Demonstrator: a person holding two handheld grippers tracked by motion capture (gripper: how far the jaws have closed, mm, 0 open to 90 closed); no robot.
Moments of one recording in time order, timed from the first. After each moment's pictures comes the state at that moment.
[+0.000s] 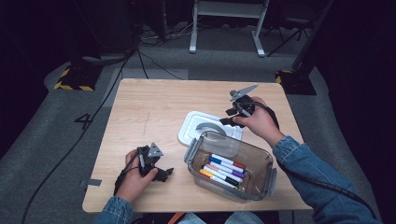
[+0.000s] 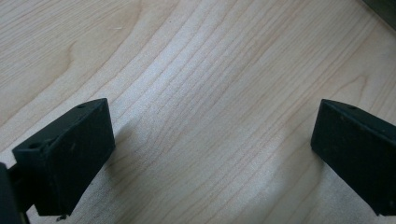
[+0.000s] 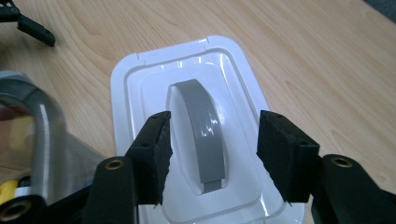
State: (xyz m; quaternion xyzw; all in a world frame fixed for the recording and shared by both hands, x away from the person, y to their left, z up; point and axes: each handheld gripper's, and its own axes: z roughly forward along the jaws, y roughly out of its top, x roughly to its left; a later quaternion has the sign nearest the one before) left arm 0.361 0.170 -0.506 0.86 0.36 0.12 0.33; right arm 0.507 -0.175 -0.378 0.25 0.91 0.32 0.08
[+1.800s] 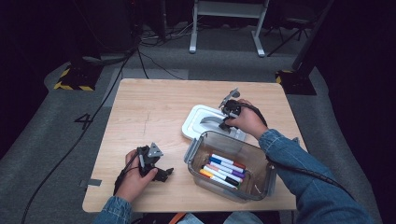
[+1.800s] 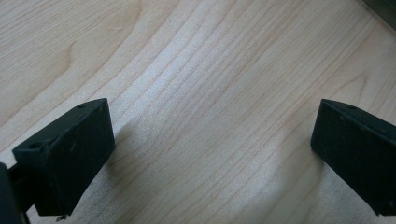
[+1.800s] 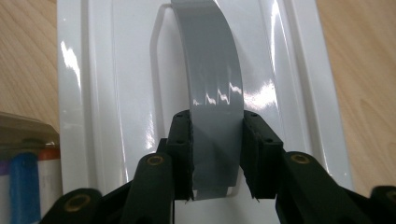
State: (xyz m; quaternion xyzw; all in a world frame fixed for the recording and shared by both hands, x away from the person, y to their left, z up) left arm 0.361 0.170 -0.506 0.86 0.36 0.12 0.33; right arm 0.538 -0.155 -0.418 0.24 0.95 0.20 0.05
